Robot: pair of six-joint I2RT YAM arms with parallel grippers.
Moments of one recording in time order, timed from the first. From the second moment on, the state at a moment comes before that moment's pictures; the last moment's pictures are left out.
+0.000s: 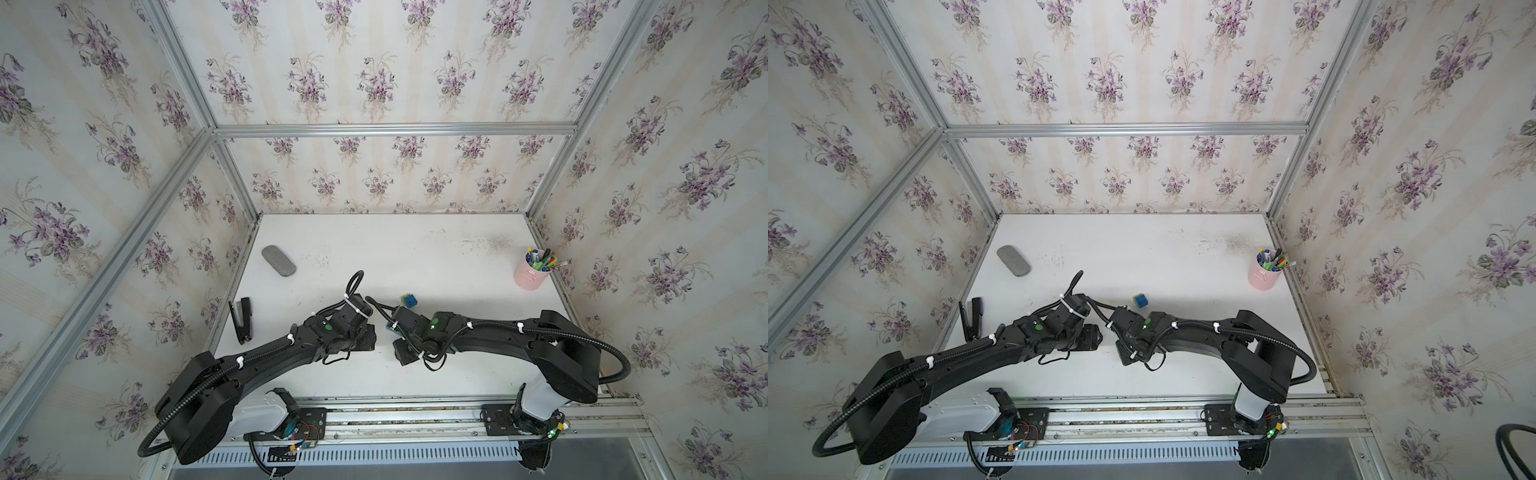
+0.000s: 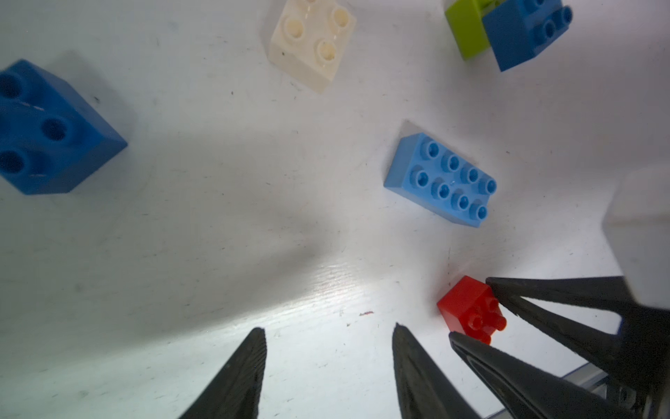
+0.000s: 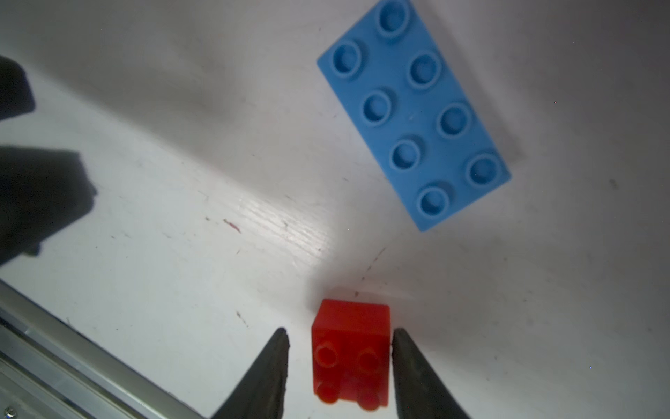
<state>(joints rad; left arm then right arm) -0.75 1.26 0.65 -0.48 0.00 -0.71 1.09 1.67 0.96 -0.54 0.00 0.63</state>
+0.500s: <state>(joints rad) -0.75 1.26 0.65 -0.49 -0.01 -0.71 1.09 1.71 1.00 -0.58 0.01 0.63</state>
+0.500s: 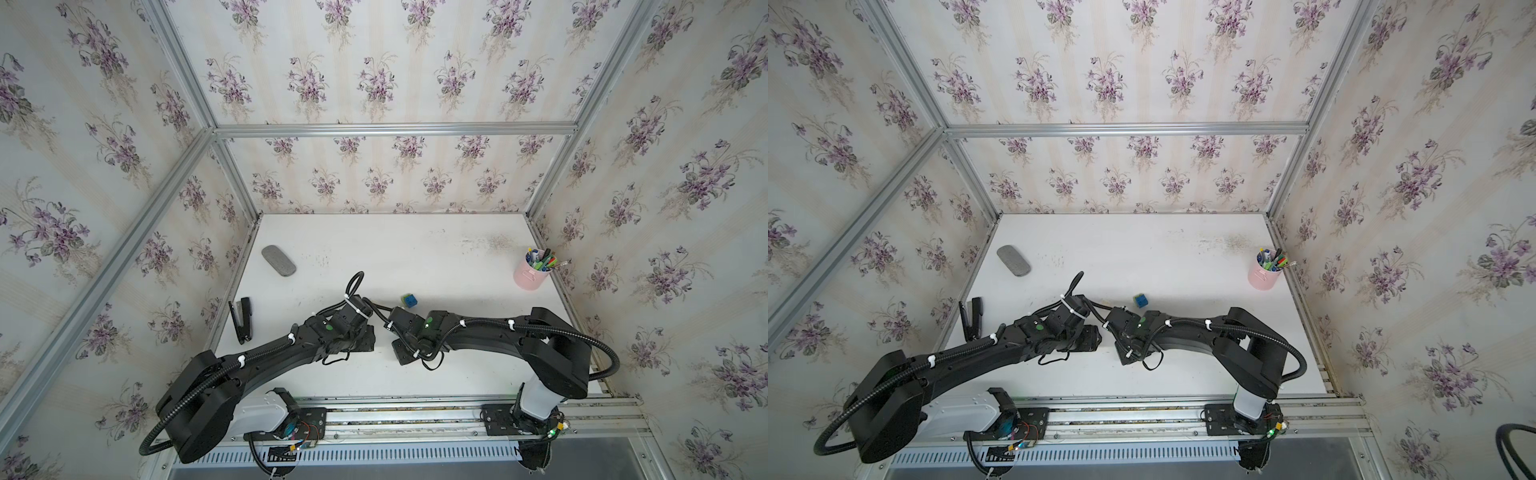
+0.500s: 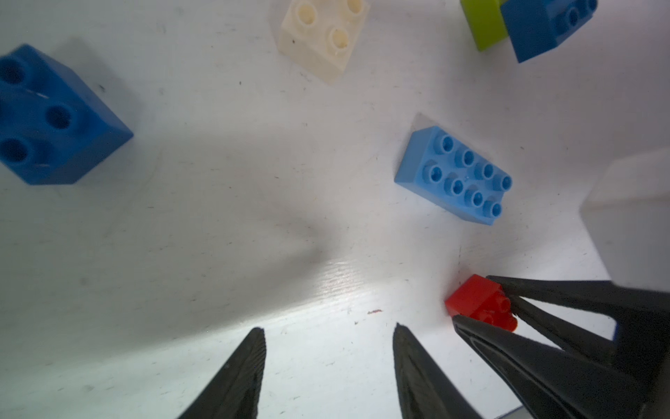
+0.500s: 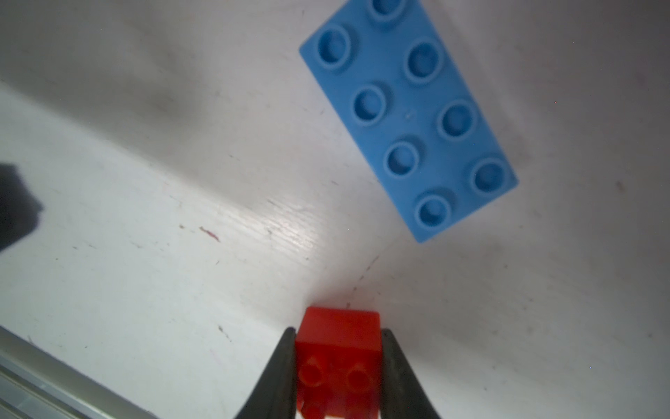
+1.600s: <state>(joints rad) -0.74 1.15 0.58 -0.49 0.11 -0.71 0.86 1.68 1.14 -0.66 -0.08 -0.20</state>
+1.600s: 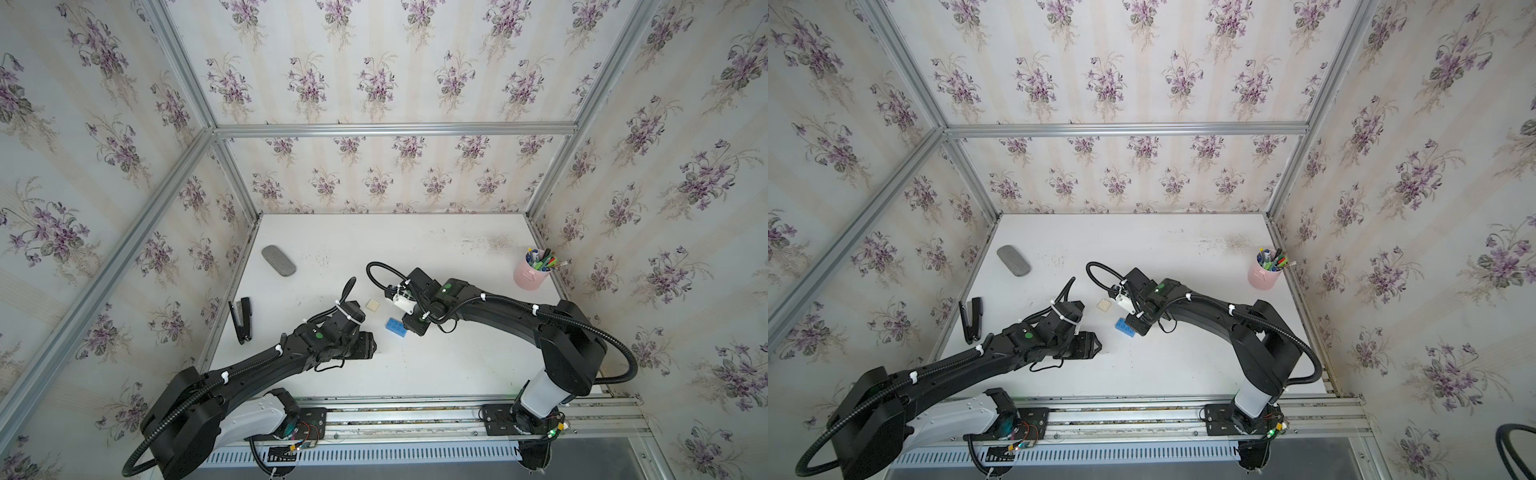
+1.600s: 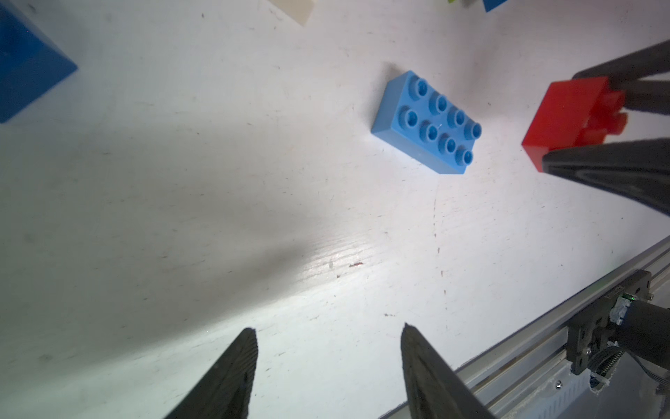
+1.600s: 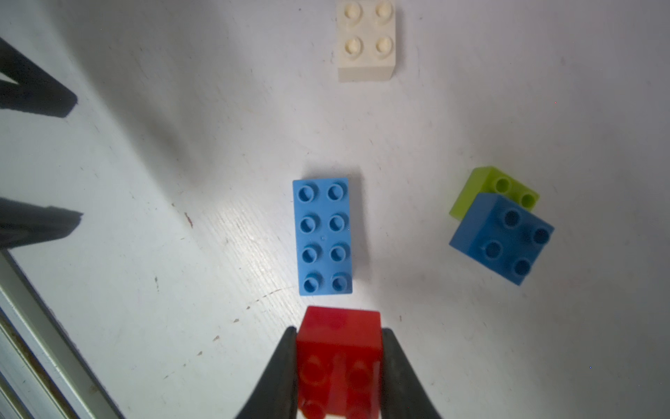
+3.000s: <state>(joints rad) -0.72 1.16 0.57 -0.48 0.12 -0.70 0.85 1.85 1.24 -0.72 -0.15 -0.24</state>
